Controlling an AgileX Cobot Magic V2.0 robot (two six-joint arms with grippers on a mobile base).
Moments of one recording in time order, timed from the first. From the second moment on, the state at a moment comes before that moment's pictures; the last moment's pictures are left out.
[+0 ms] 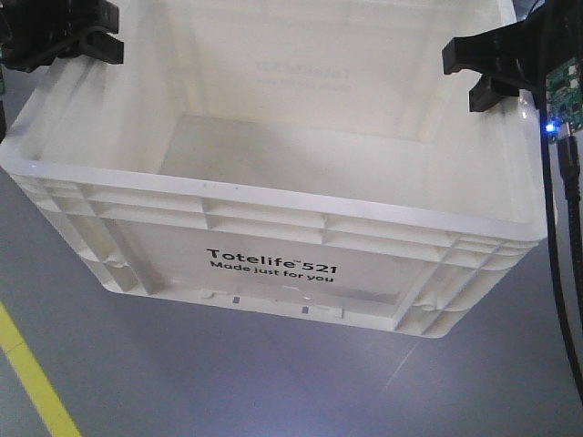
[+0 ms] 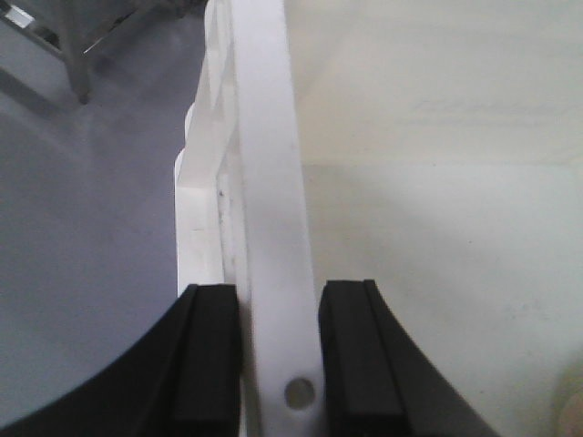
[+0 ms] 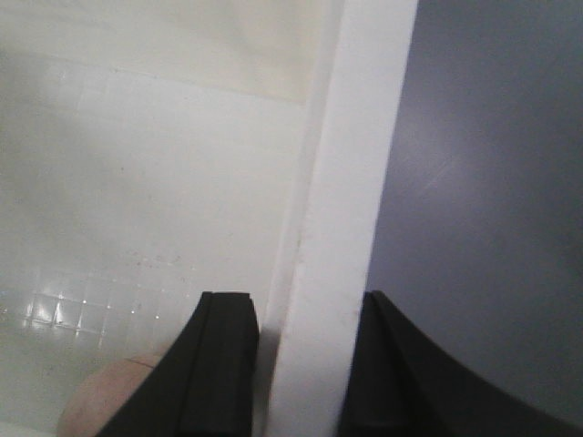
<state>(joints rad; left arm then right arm) -0.21 1.44 -1.50 -0.33 0.93 0.09 0.34 1.42 -1.53 -0.08 1.22 0.30</state>
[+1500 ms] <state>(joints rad) -0.21 1.44 -1.50 -0.33 0.93 0.09 0.34 1.42 -1.54 -0.08 1.22 0.30</state>
